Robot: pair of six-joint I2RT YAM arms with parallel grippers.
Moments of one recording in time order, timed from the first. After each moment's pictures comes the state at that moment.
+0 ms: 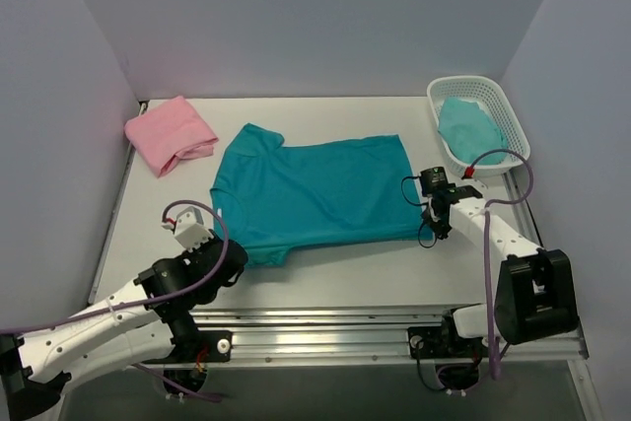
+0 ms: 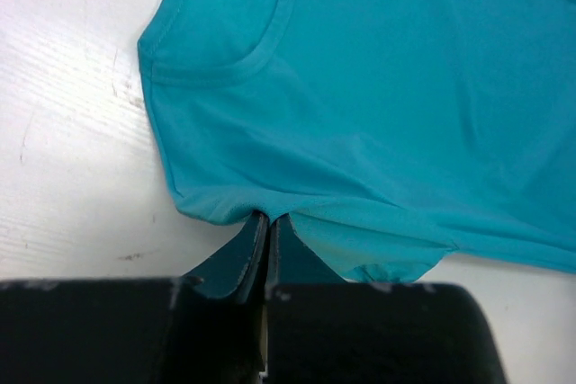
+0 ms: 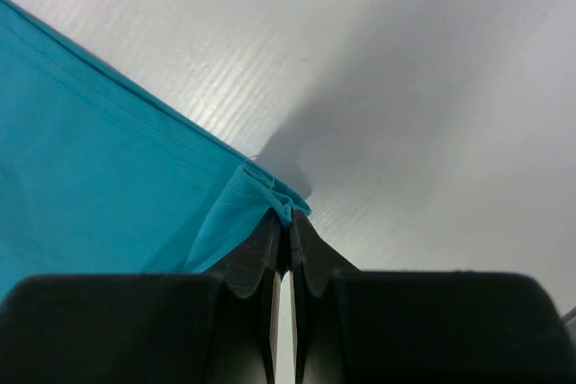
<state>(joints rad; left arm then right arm) -1.06 0.72 0.65 -0.93 -0.81 -1.41 0.18 1.33 0.77 -0.67 0.47 1.00</state>
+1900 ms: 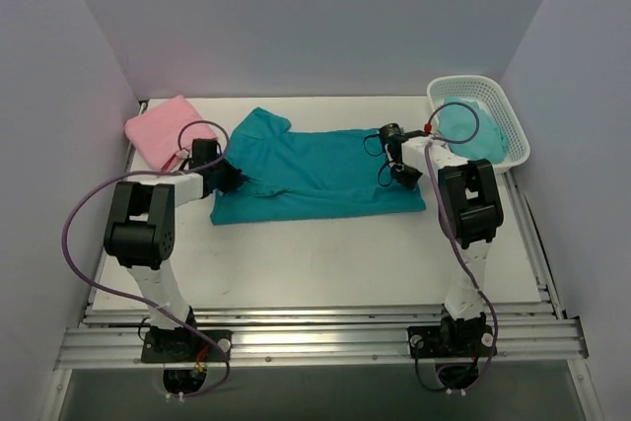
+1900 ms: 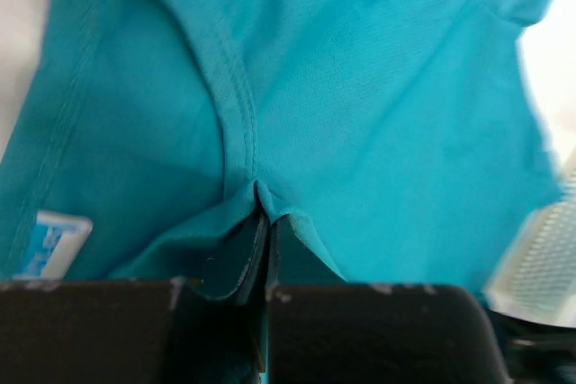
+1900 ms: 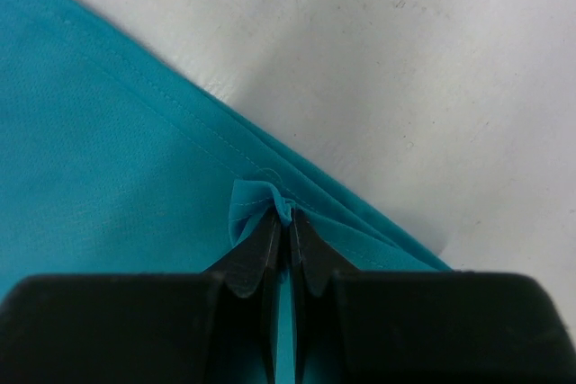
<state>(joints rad) -0.14 1.86 1.01 0.03 0.09 -0.99 0.26 2.07 1.47 -0.75 0.62 1.05</state>
